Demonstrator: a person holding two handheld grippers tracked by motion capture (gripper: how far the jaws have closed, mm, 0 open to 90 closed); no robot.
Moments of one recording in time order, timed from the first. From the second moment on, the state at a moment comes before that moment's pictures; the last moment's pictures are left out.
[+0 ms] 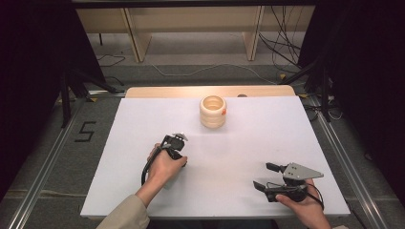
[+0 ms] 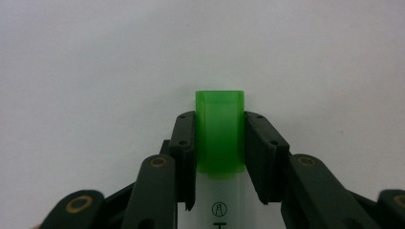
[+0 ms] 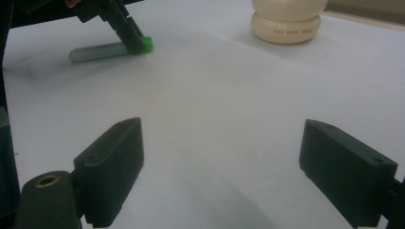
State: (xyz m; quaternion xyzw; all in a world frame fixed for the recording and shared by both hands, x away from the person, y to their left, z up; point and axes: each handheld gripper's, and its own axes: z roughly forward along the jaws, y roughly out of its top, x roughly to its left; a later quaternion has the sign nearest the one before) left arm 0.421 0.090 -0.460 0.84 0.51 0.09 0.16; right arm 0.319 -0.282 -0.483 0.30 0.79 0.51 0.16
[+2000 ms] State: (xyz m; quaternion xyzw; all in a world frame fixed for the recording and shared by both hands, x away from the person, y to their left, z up) left arm 0.402 0.101 -0.425 0.78 0.35 0.26 0.44; right arm 0.319 -0.281 -0.483 0.30 0.79 0.50 0.17
